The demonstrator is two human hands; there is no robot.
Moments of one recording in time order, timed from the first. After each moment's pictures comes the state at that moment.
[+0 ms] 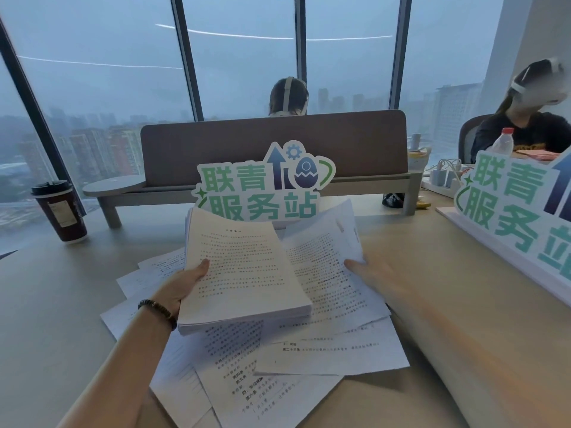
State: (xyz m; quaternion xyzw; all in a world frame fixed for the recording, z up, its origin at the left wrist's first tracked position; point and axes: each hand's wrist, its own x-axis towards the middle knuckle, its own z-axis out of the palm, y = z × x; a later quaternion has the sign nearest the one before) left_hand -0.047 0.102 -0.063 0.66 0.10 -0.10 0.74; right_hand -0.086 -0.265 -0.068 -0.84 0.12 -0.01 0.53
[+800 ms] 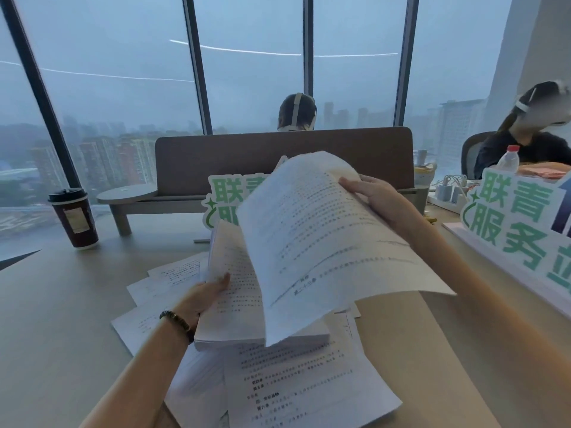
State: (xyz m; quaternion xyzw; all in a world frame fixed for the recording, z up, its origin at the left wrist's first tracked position) left_hand -0.068 0.084 -0.058 0.73 0.10 -0.10 0.67; right_hand -0.093 -0.241 0.092 -0.66 -0.05 -0.01 0.75
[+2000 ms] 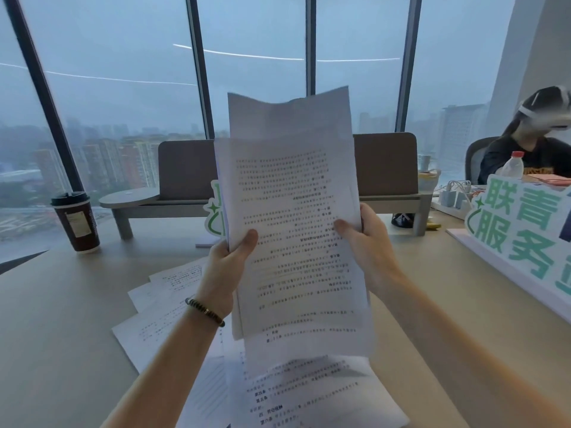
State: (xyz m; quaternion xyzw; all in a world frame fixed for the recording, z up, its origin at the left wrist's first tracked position) left_hand -0.102 0.026 0.014 0.64 -0.09 0.07 0.76; right_hand -0.108 -0.201 0.029 -0.71 -0.05 -0.20 0.68
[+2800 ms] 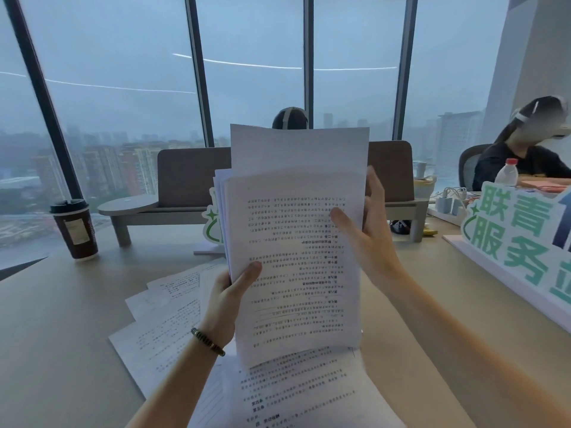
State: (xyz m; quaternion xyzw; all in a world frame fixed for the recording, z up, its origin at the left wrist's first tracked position) left_hand -0.114 0.022 -0.018 0.61 -0.16 0.07 0.77; right_hand -0.115 -0.205 0.046 -0.72 -0.16 -0.31 0.60
